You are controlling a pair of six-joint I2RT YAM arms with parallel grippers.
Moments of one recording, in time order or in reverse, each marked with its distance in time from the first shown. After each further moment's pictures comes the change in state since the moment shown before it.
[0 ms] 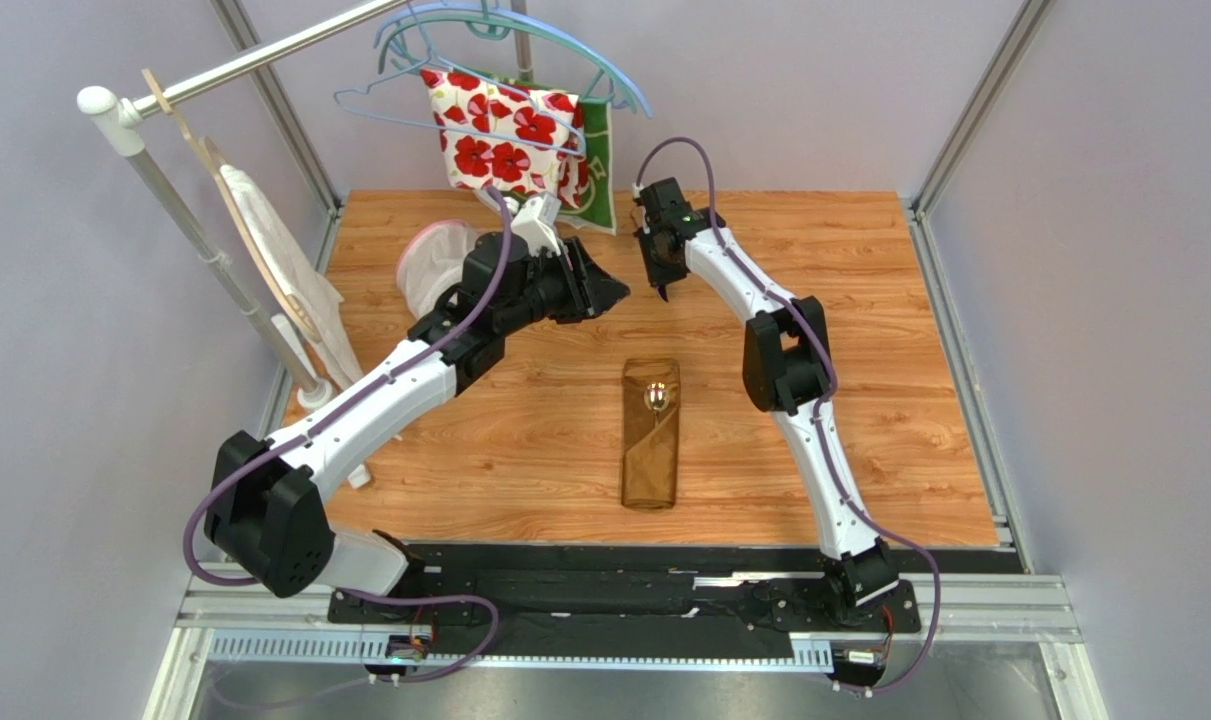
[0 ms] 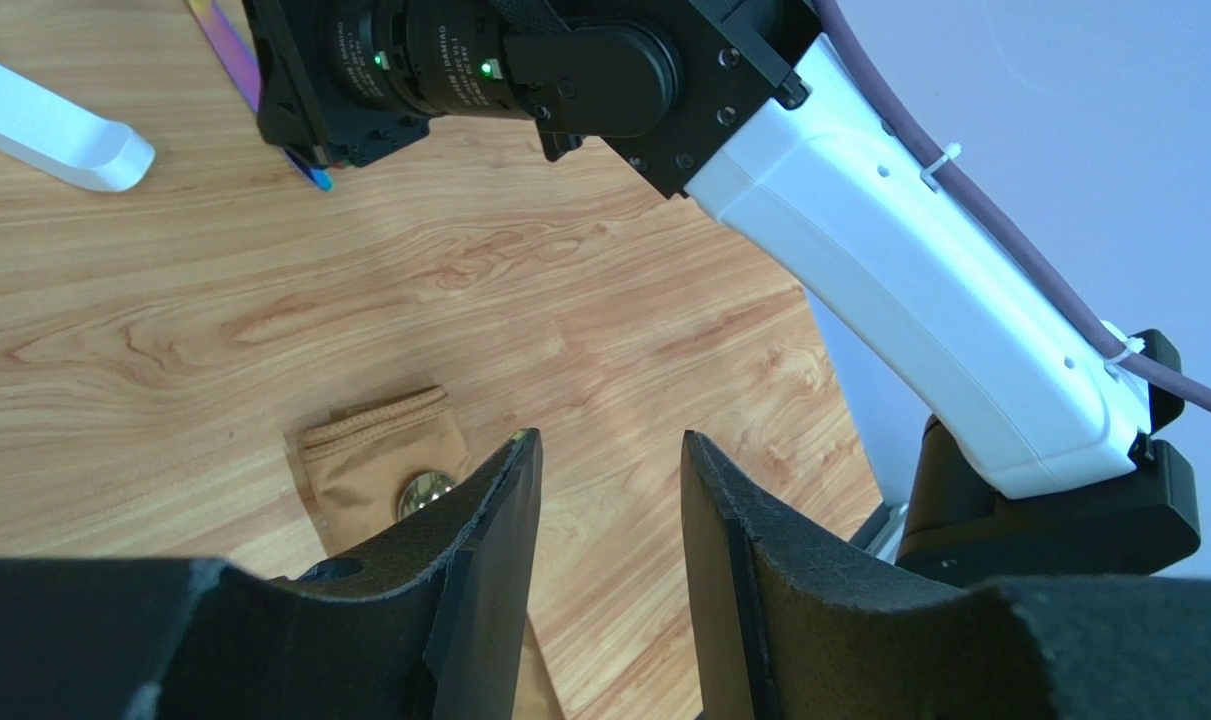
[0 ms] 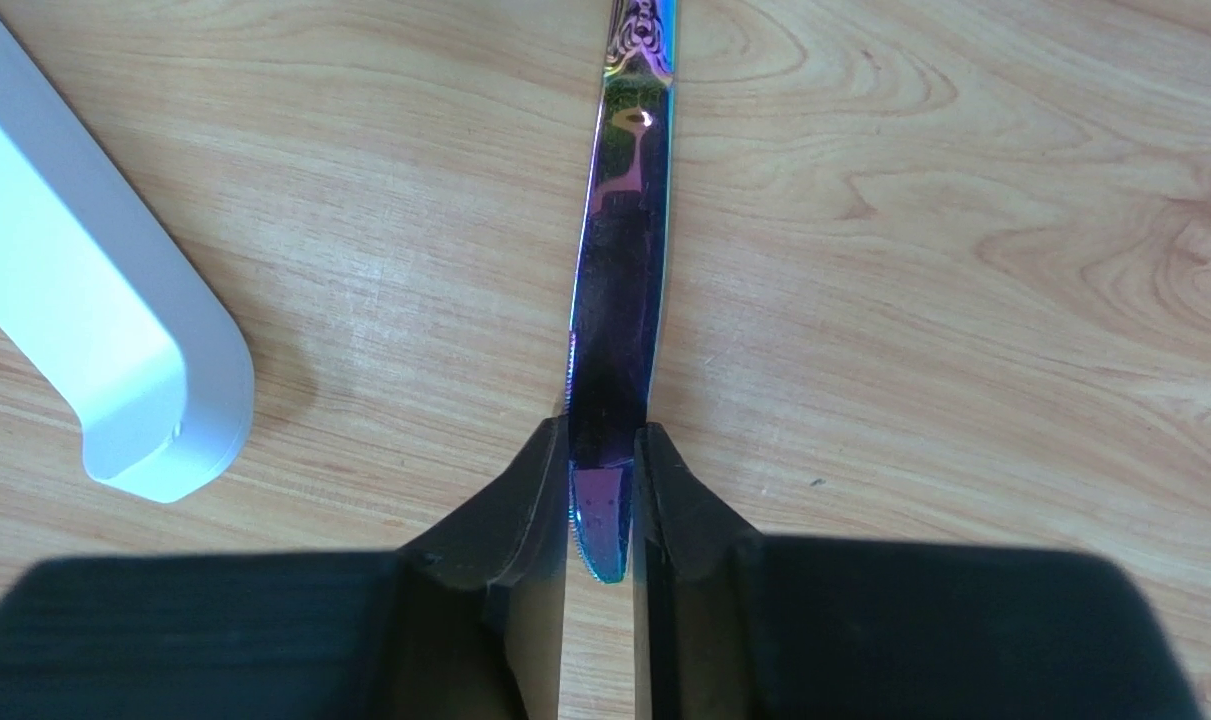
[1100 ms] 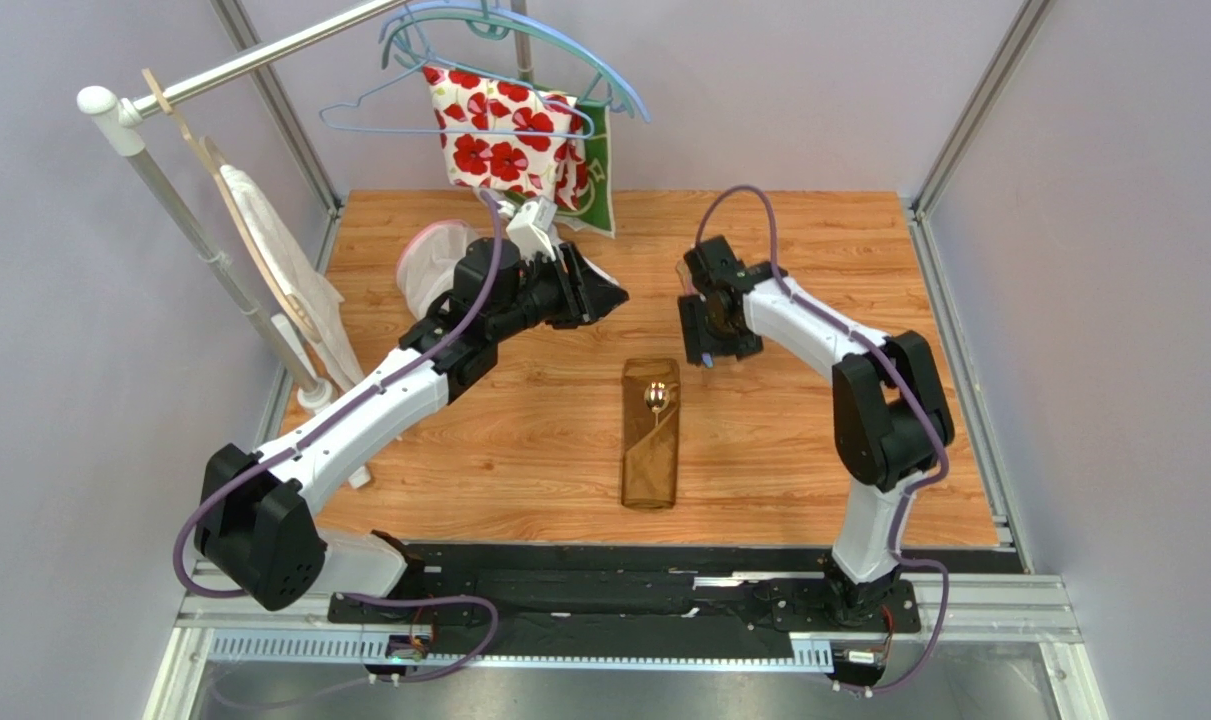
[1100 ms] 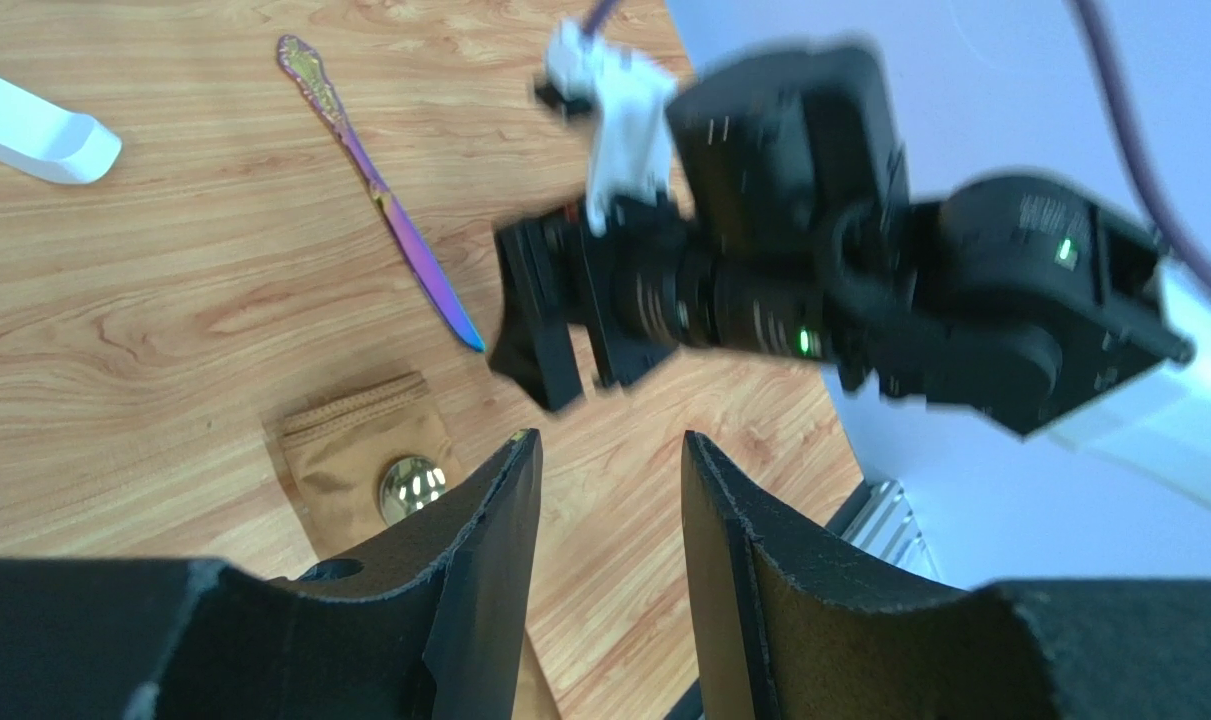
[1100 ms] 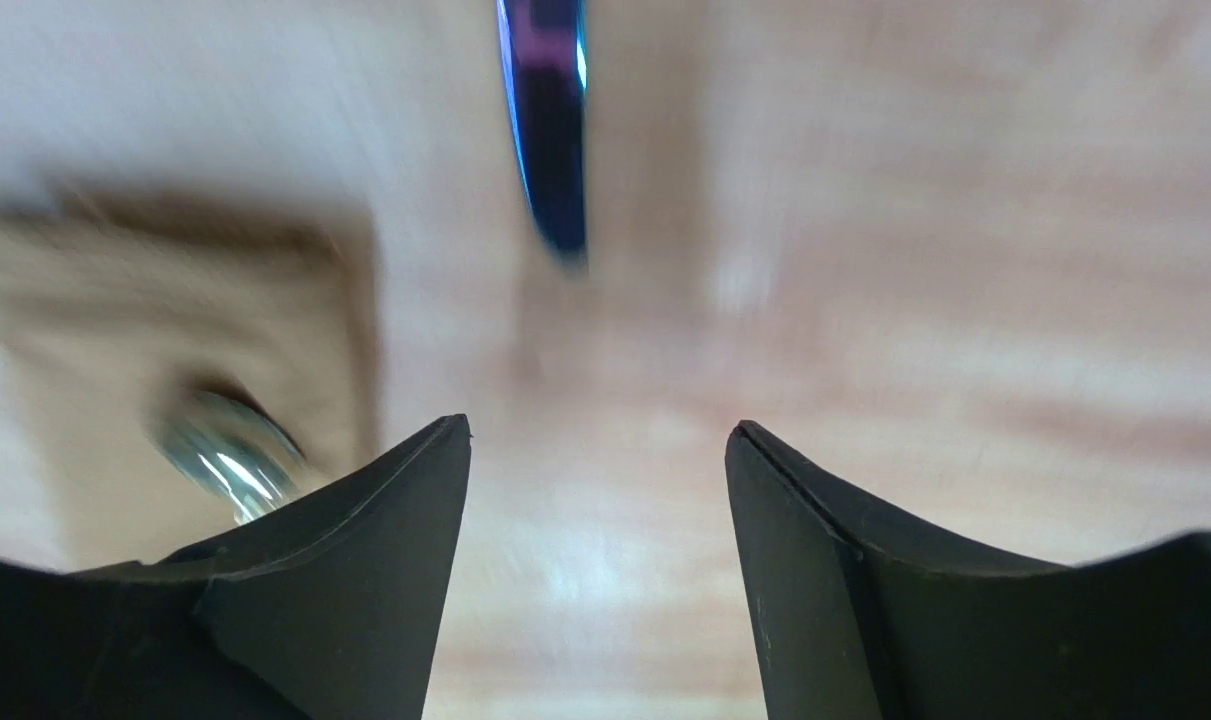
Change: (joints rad) left arm 0.000 -0.048 -0.034 0.008 0.033 0.000; right arm 0.037 -0.774 -1.062 0.041 0.087 0.181
